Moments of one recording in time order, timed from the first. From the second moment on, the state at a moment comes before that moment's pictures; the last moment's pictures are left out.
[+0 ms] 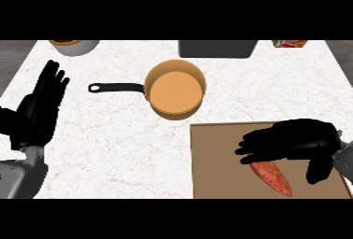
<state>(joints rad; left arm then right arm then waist) -0.22 0.43 -0.09 -1.59 0.31 0.32 0.15 -0.60 -0.95 0.85 -1.44 0.39 0.41 -0.82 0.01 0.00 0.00</state>
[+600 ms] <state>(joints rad) -0.21 0.39 -0.06 -1.59 0.27 0.30 0.16 -0.56 -0.85 0.84 -1.33 0.55 0.35 -0.84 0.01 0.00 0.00</state>
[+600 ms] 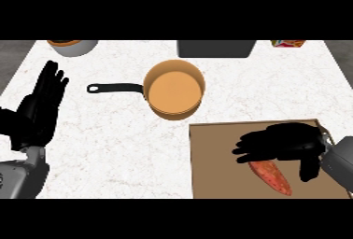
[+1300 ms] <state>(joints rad) -0.18 0.36 -0.01 -1.60 0.24 0.24 0.16 -0.52 -0.72 0.80 -1.20 0.70 0.32 -0.86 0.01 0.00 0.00</state>
